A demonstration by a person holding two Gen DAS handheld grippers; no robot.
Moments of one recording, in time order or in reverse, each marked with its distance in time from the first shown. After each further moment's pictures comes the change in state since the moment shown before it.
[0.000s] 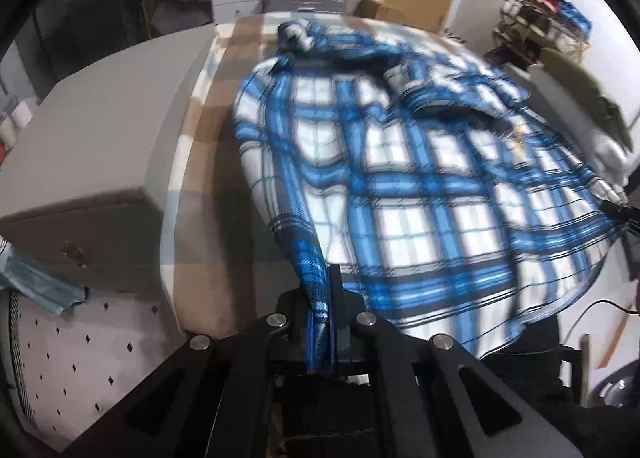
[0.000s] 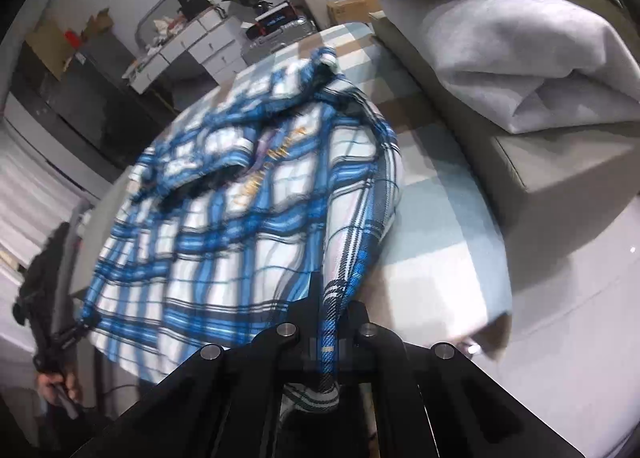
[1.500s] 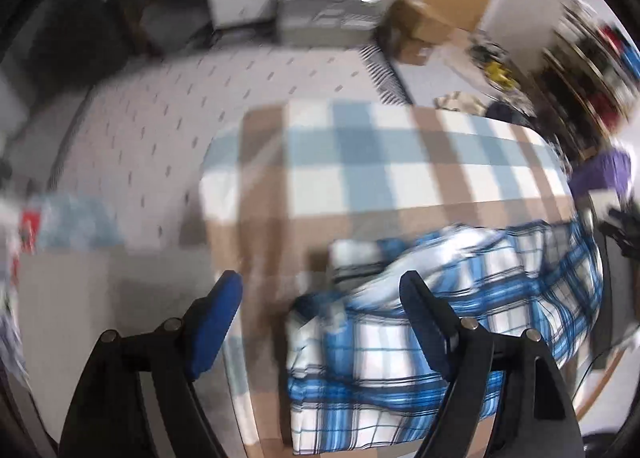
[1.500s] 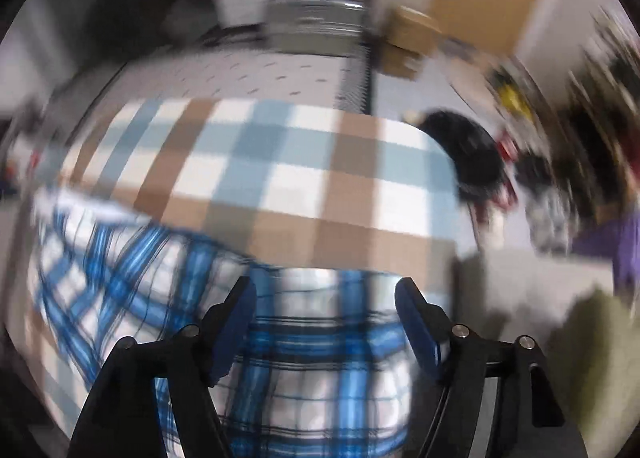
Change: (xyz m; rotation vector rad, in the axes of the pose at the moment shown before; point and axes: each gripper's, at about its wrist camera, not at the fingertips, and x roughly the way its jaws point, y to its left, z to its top) left arm 0.101 0.045 0.338 0.027 0.111 0.061; right arm 0.200 0.122 0.327 -0.515 0.196 -0.273
